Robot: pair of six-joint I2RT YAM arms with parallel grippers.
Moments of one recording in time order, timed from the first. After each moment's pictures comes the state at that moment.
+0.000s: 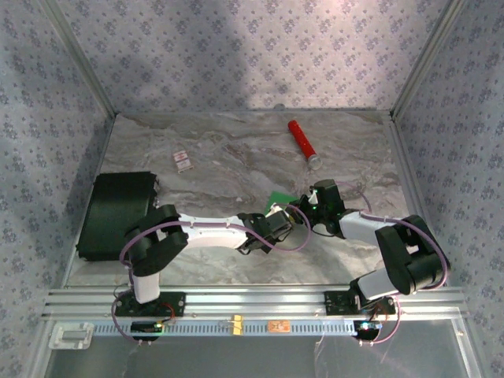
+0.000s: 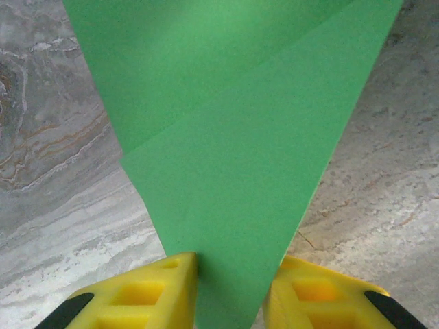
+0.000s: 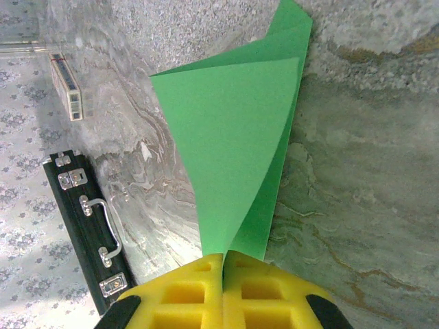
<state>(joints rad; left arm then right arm) -1.18 1.84 1.10 -0.43 -0.37 -0.37 0.39 1.44 0.49 0.21 -0.50 1.14</state>
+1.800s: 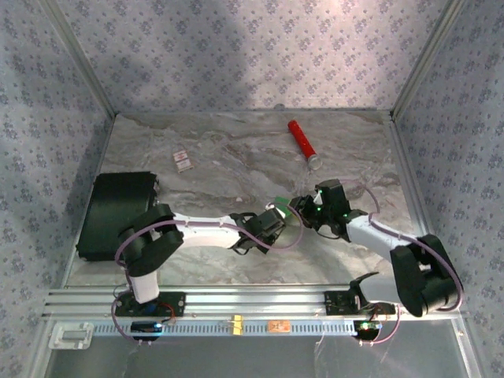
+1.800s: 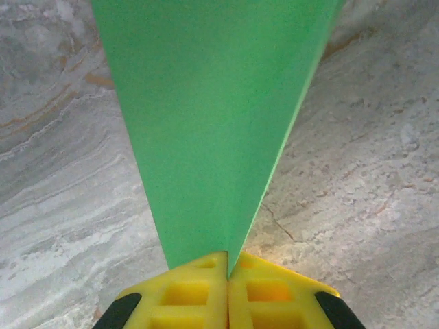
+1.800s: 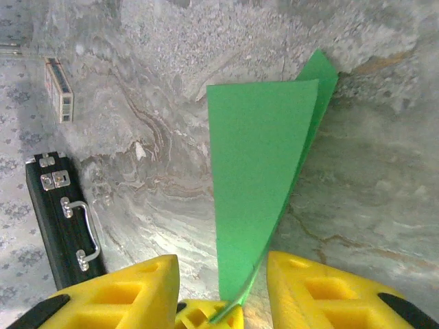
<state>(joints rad) -1.12 1.79 1.00 -0.29 -0.20 -0.40 0.38 1.27 0.50 0.01 -0.41 1.03</state>
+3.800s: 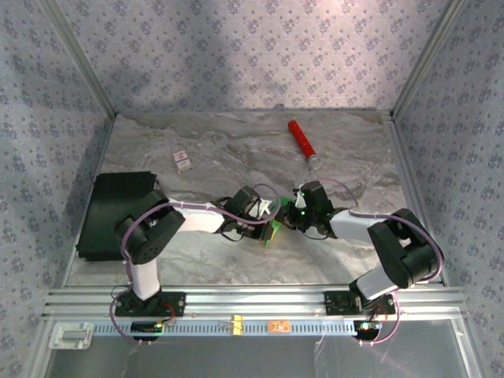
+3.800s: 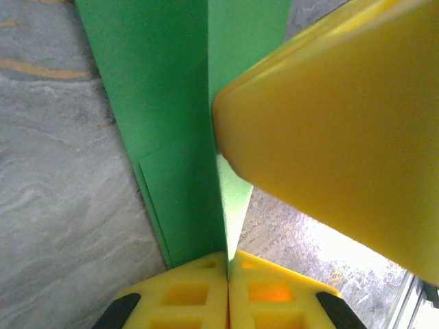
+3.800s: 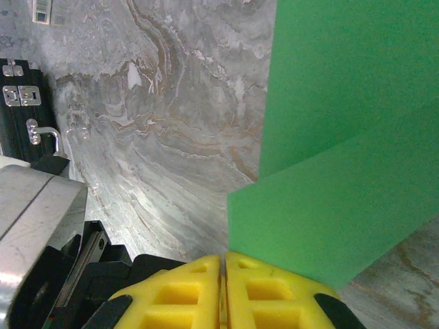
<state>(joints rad) -0.87 1.84 0.89 0.02 0.48 -0.57 0.50 1.50 0.54 0.17 -0.50 0.90</state>
